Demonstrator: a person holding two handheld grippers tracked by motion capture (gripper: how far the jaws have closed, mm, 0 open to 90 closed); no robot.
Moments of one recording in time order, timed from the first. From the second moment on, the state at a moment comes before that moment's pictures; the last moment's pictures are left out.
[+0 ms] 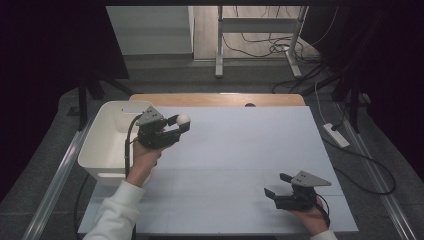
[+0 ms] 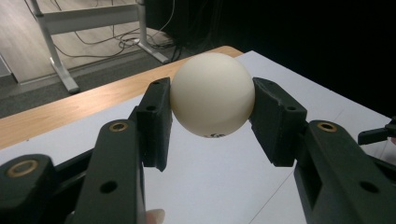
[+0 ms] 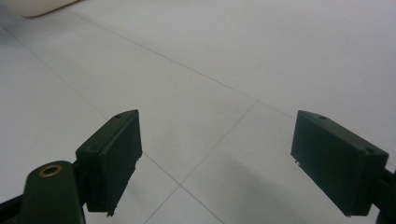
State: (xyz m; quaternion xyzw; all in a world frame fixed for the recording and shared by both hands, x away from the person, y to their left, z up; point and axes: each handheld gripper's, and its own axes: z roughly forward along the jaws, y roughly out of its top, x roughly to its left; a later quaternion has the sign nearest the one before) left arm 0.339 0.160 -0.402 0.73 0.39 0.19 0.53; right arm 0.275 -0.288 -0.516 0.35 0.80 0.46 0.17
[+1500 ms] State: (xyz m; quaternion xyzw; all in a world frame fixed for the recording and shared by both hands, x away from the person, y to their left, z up) left arm 0.335 0.173 -0.394 0.71 0.40 0.21 0.54; right arm 0.275 -0.288 -0.516 0.35 0.80 0.46 0.17
